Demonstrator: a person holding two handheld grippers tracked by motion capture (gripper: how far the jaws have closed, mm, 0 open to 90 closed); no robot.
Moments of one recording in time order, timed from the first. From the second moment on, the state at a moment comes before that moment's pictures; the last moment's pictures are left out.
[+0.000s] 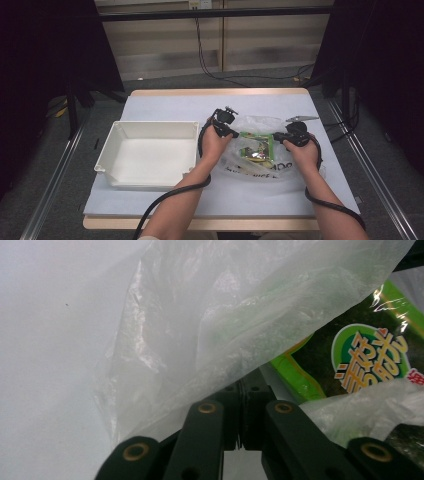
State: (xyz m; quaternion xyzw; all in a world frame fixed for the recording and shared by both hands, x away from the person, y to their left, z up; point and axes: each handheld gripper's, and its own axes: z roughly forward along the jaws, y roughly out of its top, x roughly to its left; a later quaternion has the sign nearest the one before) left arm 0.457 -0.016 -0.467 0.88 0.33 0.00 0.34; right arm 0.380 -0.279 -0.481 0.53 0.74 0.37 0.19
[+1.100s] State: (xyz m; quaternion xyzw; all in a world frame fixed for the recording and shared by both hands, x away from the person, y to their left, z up) left arm 0.430 -0.033 -0.423 0.89 0.28 -0.02 0.36; right arm 0.370 -0.267 -0.472 0.52 0.76 0.35 0.19
